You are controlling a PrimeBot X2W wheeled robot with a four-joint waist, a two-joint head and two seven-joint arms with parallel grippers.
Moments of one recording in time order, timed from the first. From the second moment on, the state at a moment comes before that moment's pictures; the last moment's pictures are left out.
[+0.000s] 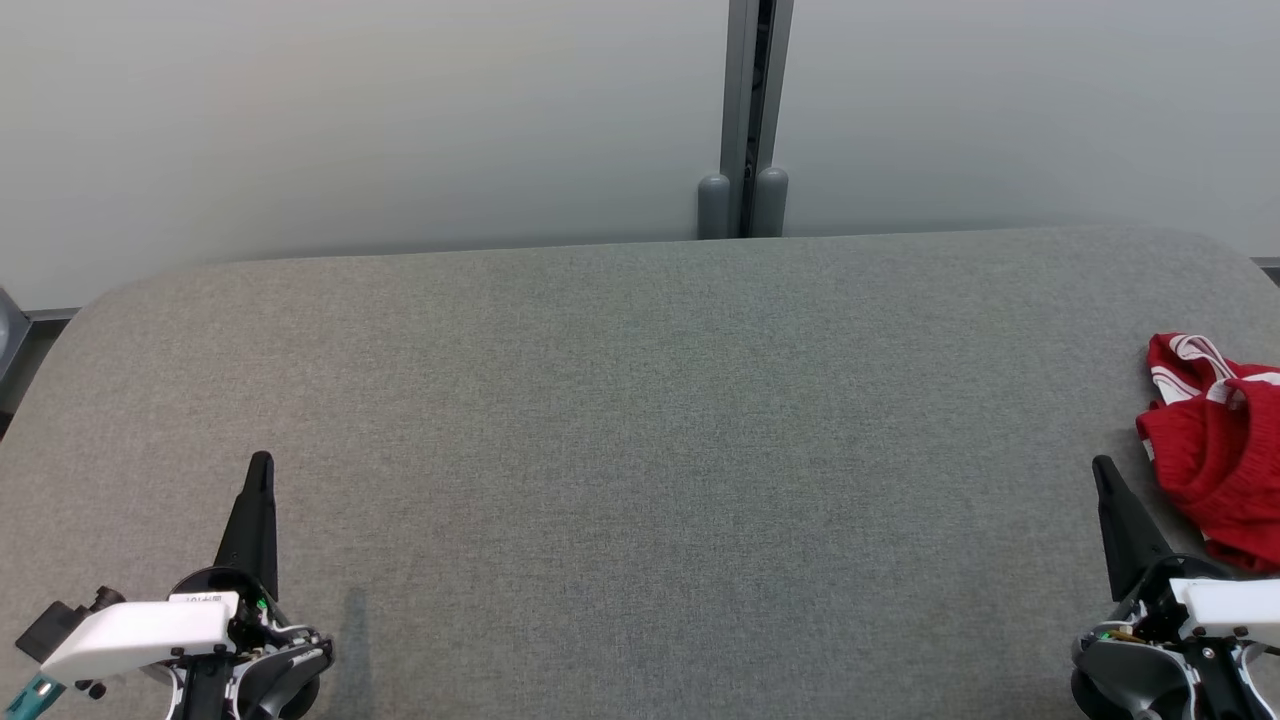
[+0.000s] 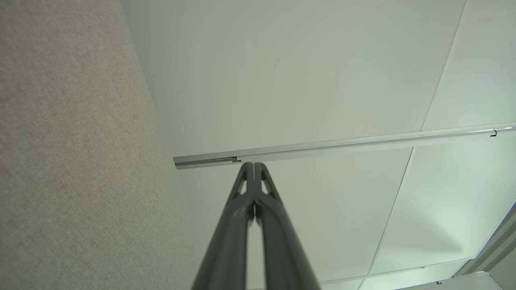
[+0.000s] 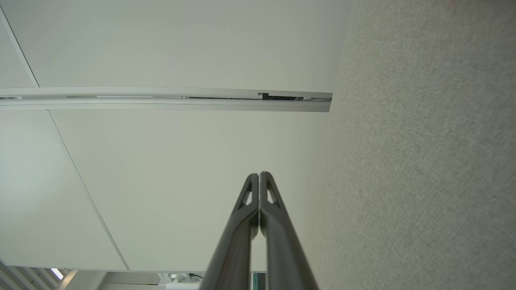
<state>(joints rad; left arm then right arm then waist) -0.10 0.05 0.11 0.25 -1.61 -0.13 0.11 -0.10 -0.05 -0.11 0.25 1.61 0.13 0.11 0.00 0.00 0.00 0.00</state>
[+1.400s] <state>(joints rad) -0.10 0.05 0.11 0.25 -1.61 -0.13 0.11 -0.10 -0.05 -0.11 0.24 1.61 0.13 0.11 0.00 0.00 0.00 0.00</state>
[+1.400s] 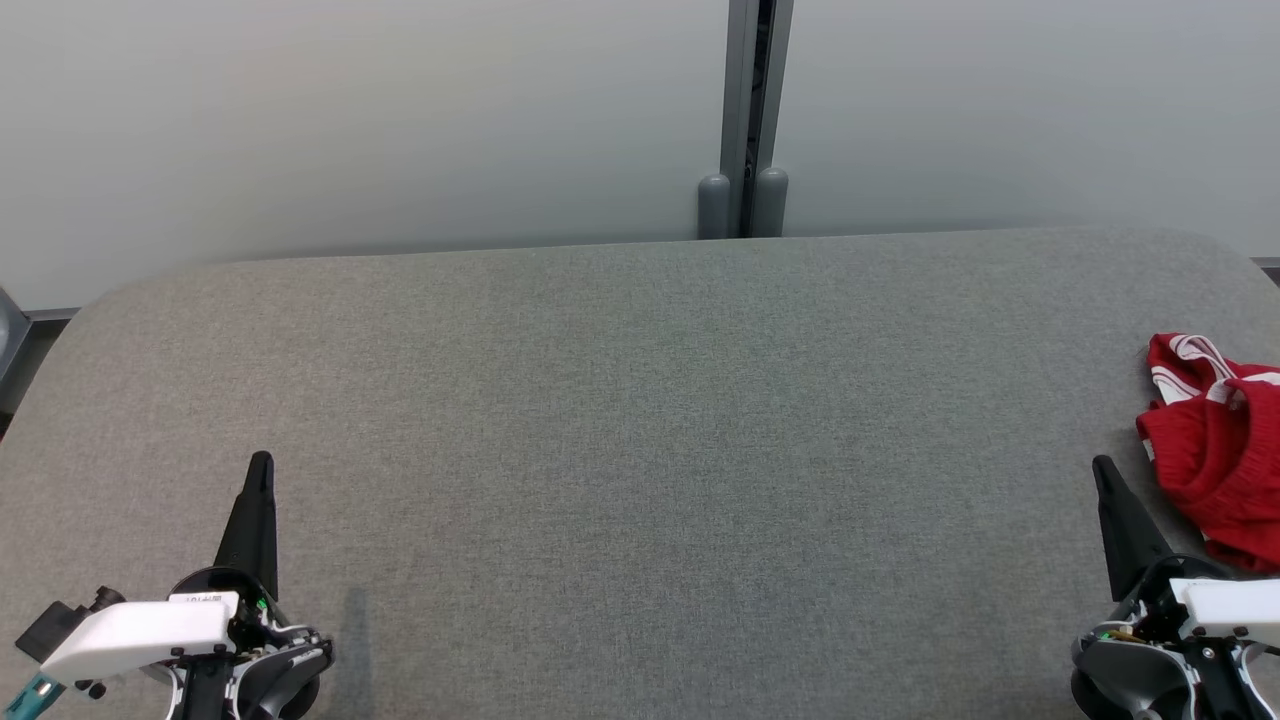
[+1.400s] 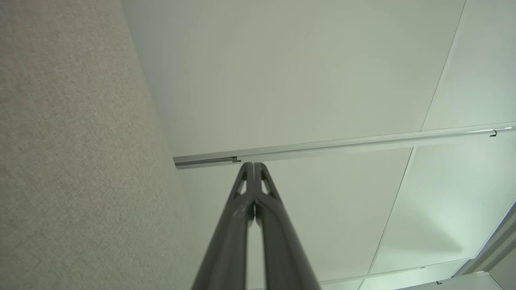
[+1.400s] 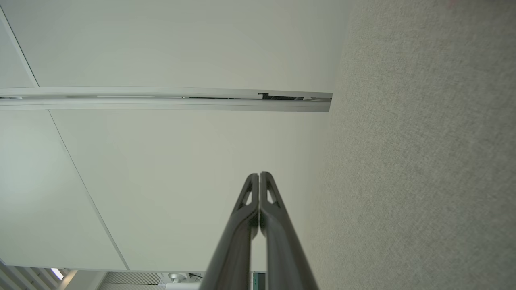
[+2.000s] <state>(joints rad) -0.10 0.05 0.11 0.25 -1.61 -0.13 0.11 -0.10 -0.05 -0.11 0.24 1.61 0.13 0.11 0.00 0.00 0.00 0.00</state>
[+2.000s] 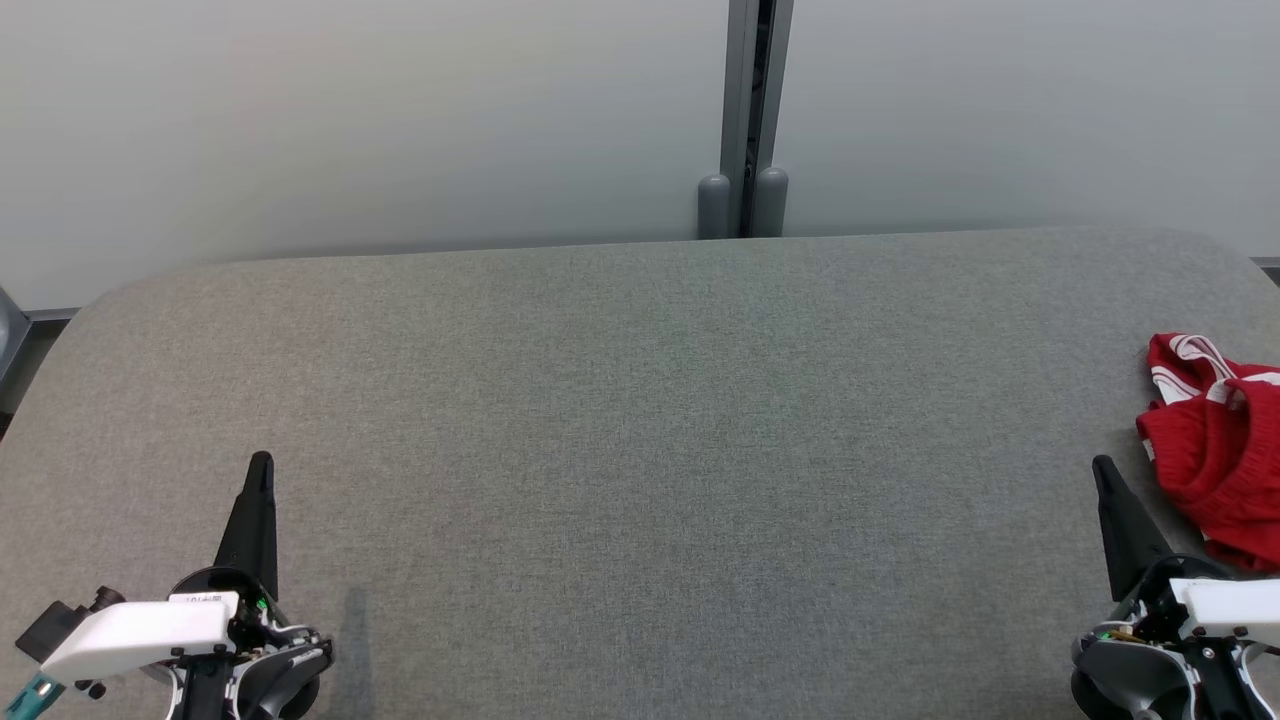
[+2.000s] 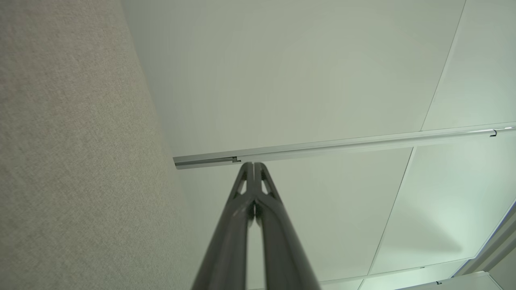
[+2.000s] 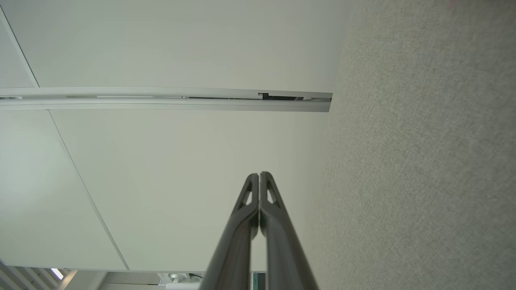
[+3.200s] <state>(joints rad) -0.10 0.05 0.11 0.24 -1.61 -0.13 0.11 -0.10 -0.05 -0.11 0.24 1.61 0.13 0.11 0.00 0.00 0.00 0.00</state>
